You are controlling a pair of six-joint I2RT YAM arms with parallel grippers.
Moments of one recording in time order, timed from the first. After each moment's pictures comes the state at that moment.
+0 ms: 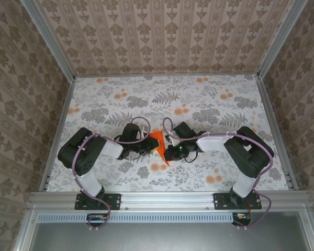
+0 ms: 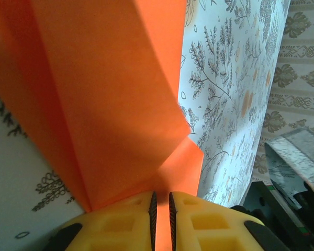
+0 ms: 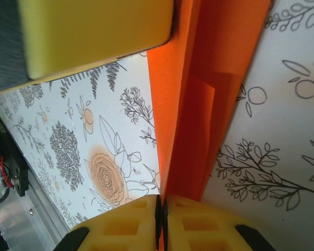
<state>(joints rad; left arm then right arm) -0.60 1.73 0.52 0.52 0.63 -1.07 0.67 1.74 0.81 -0.16 -0.58 0.50</state>
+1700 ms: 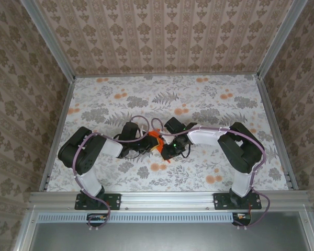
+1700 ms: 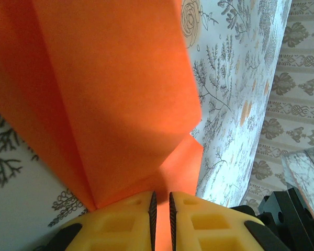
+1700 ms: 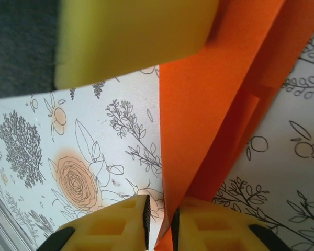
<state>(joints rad) -0.58 1.75 0.53 0.51 0.63 -1.07 0.70 1.83 1.04 -0.48 -0.45 0.25</state>
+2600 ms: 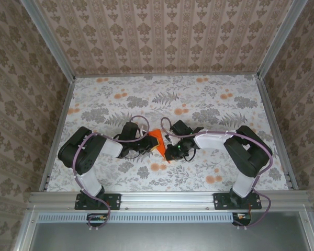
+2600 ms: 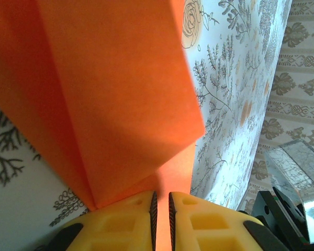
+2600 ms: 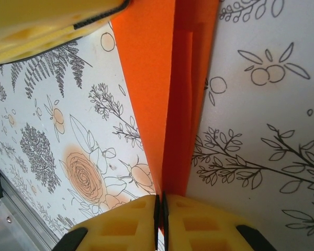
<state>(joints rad) -0.58 1.75 0.53 0.51 0.63 -1.07 0.69 1.75 0.90 -0.35 -0.49 0.48</state>
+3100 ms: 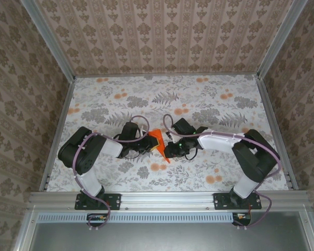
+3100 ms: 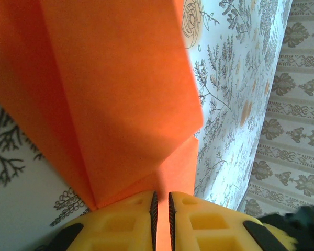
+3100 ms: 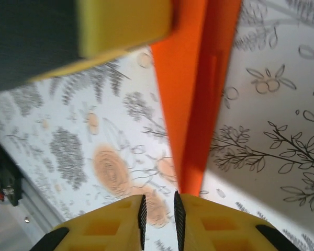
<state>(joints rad) -0.58 1.75 0.53 0.51 0.63 -1.07 0.69 1.64 0.89 -0.35 -0.46 0.50</state>
